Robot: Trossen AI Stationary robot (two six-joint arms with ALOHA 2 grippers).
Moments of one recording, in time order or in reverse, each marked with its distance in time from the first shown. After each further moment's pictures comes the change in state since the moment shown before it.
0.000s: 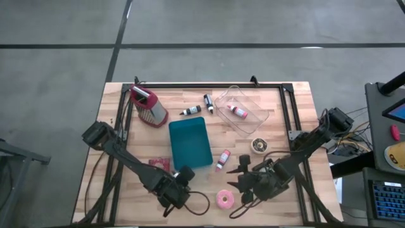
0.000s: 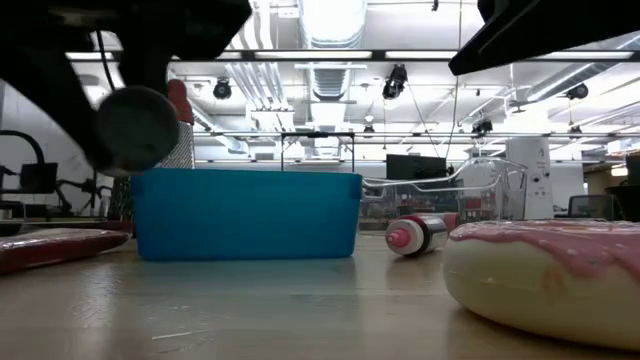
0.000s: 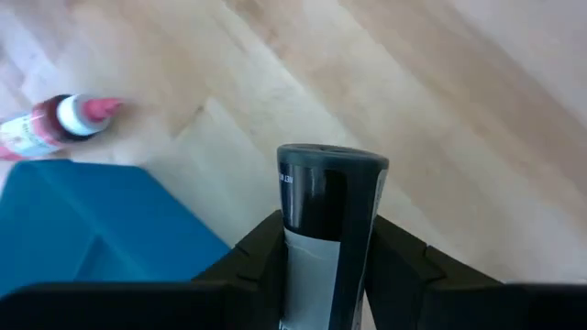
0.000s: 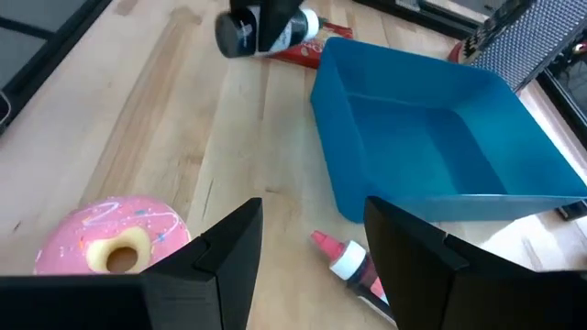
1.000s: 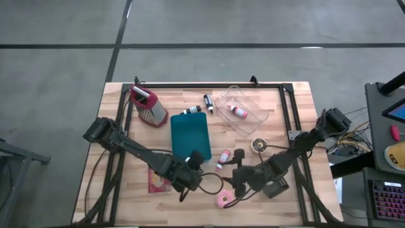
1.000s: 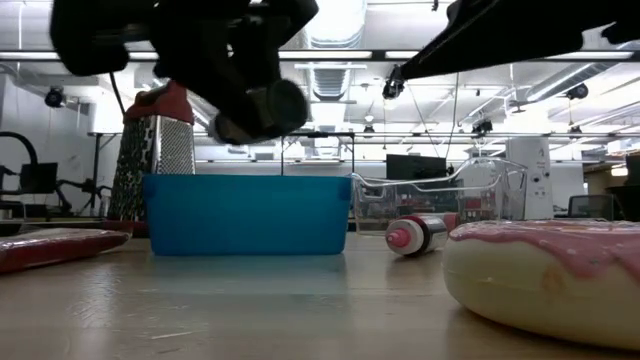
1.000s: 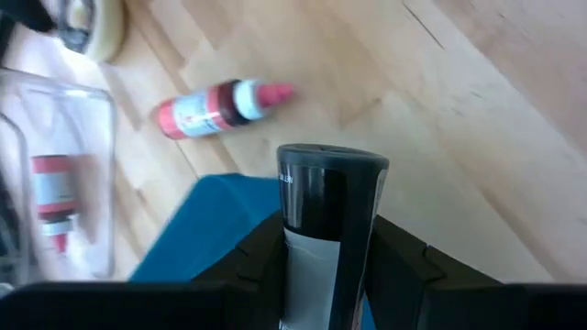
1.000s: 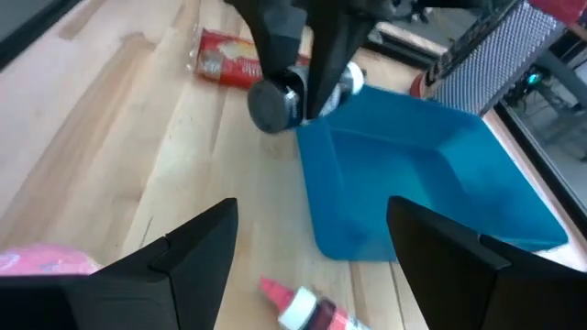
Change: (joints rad) left arm 0.160 0.000 0.088 0.005 -0.112 0.145; right arm -0.096 0.026 -0.035 0.195 0.000 -0.170
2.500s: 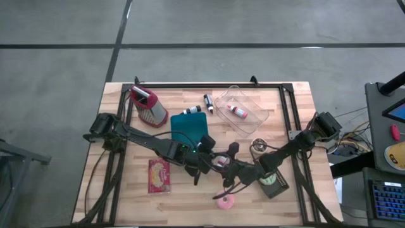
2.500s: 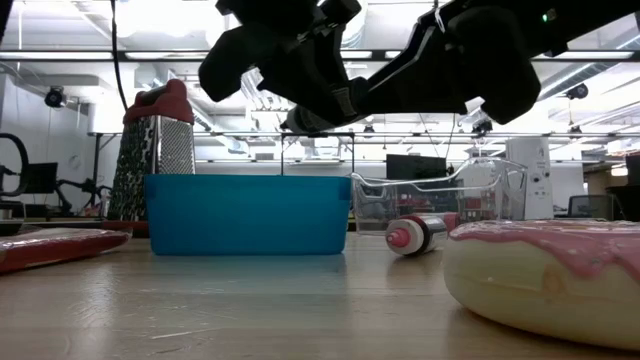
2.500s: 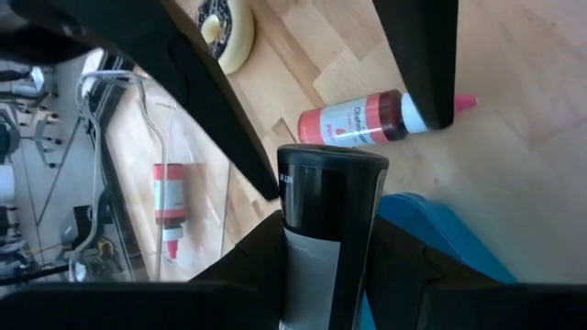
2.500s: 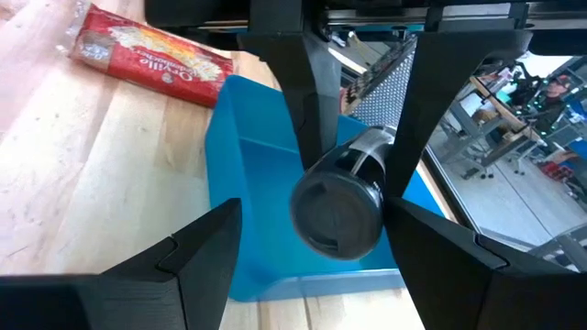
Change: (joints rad) left arm 0.159 0.001 0.011 0.205 -0.066 0.237; right arm -0.093 0.131 0.002 0.234 0.149 -0.235
